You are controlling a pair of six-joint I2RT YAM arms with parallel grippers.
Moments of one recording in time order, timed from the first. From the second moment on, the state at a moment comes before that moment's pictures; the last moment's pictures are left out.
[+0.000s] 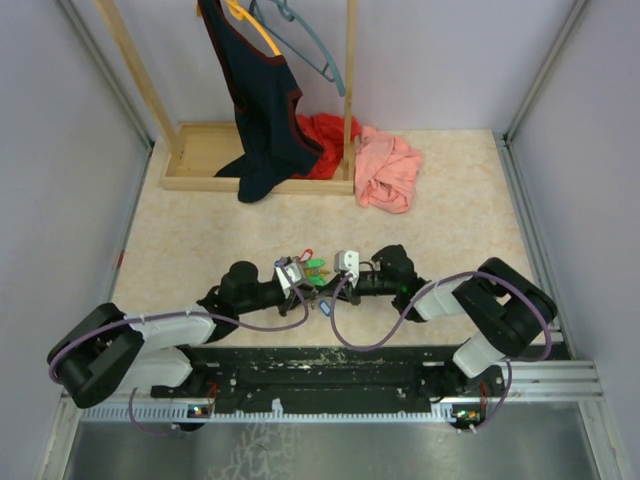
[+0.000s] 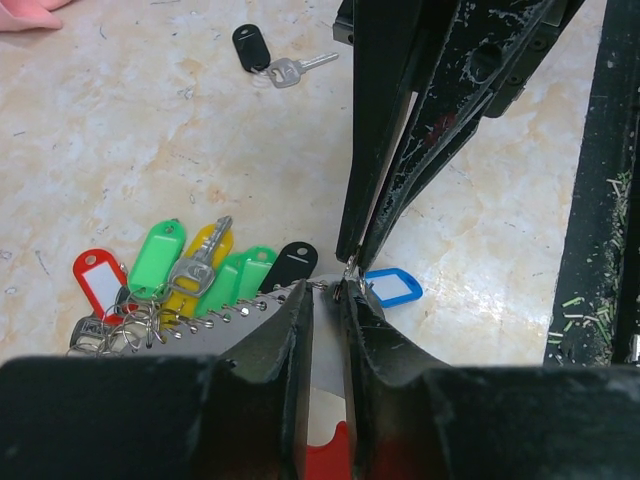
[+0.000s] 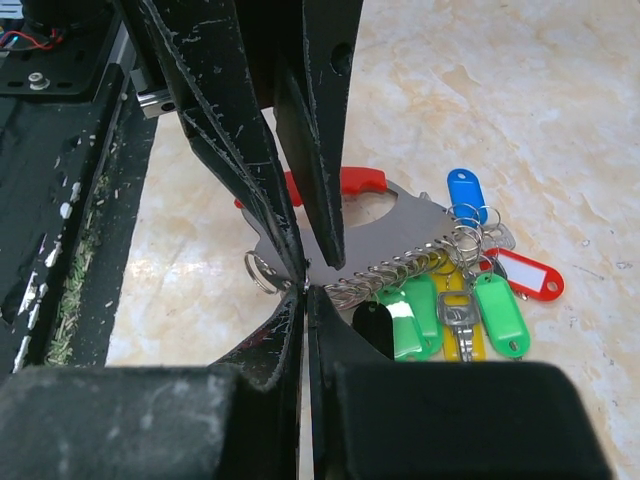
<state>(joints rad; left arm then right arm) -0.78 1.22 0.26 0.67 0.38 0.17 0.69 1.54 0.38 0.91 -0.80 -0.26</state>
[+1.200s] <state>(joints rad) -0.75 1.25 0.27 0.62 0.46 0.16 0.68 1.30 0.39 0.61 -0.62 -0.12</state>
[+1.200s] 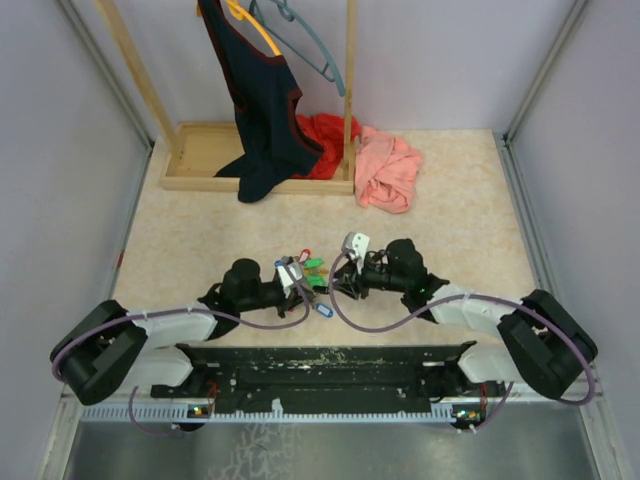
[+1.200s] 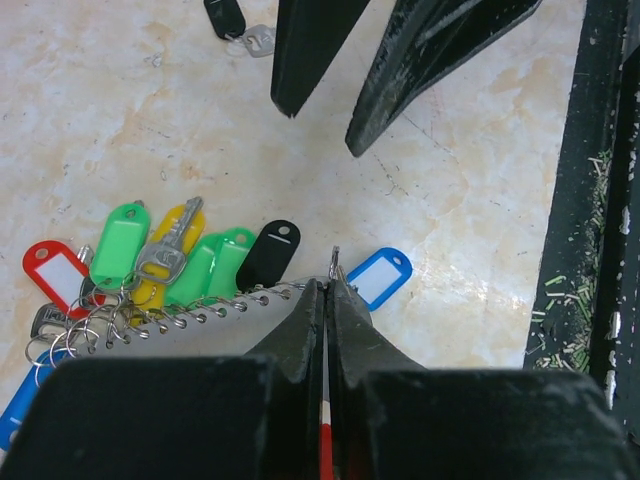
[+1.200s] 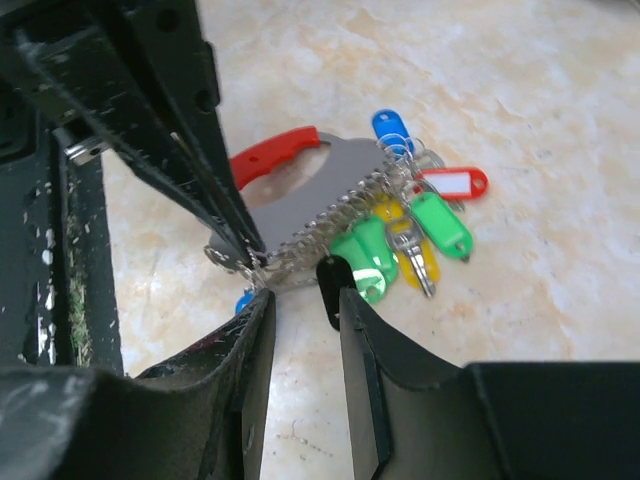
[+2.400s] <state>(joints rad) -0.75 1.27 0.30 0.58 0.36 0.16 0.65 1.49 0.82 -0.27 0.19 0.13</state>
